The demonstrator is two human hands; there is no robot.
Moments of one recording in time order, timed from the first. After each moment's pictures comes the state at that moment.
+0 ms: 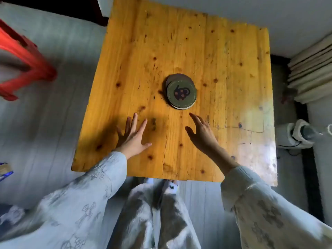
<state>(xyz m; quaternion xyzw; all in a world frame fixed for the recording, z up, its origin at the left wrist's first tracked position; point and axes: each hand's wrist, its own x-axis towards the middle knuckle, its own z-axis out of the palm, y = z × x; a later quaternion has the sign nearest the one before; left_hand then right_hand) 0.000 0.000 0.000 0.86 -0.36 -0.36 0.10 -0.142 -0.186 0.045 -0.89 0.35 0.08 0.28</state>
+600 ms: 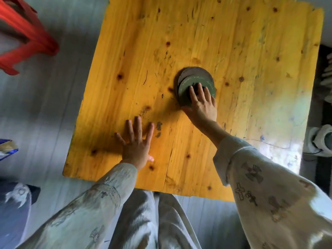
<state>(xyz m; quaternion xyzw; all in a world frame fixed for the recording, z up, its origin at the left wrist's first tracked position) -0.007 -0.022 -0.035 0.88 -0.34 -0.33 -0.02 -0.036 -0.251 -0.023 -0.94 0.28 0.16 0.09</state>
